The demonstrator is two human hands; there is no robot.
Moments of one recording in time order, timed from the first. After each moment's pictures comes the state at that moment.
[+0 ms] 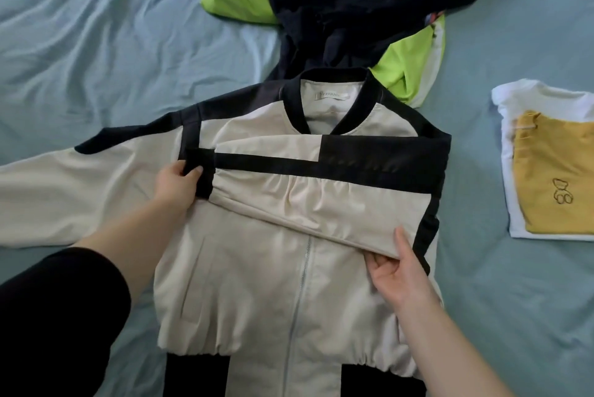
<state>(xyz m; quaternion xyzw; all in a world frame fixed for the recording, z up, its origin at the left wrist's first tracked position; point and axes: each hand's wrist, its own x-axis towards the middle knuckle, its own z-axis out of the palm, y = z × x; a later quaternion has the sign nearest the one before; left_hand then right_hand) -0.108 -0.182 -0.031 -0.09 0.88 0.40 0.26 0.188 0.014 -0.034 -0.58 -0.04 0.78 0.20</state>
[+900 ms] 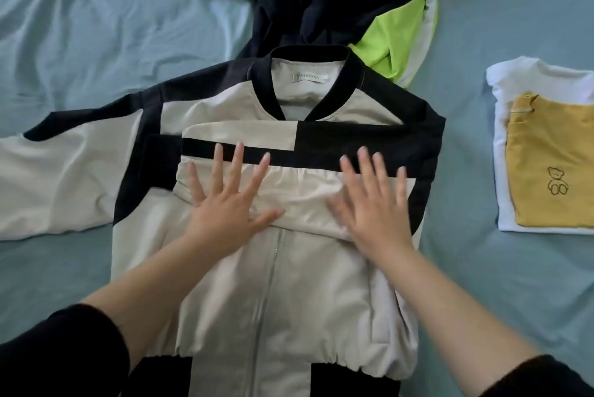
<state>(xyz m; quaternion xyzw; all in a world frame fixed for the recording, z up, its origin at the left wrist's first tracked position) -0.004 -0.131 -0.054 0.38 0.91 -0.04 0.18 0.168 0.068 -0.066 -0.28 -0.95 0.09 -0.10</state>
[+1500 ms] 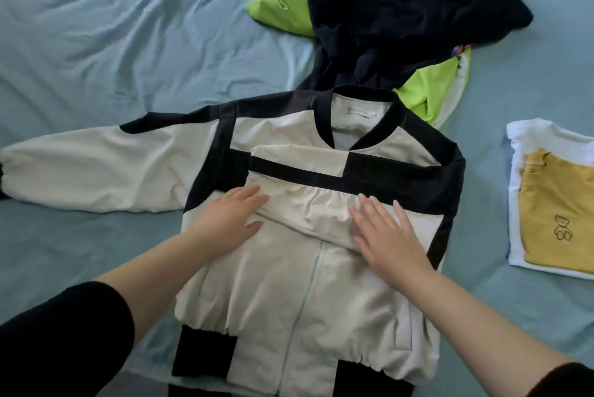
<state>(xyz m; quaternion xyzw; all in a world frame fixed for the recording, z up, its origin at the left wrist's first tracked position) -0.040 -0.205 -0.013 0.37 0.87 0.06 0.31 0.158 0.036 -0.015 -0.09 -0.98 0.00 -0.18</state>
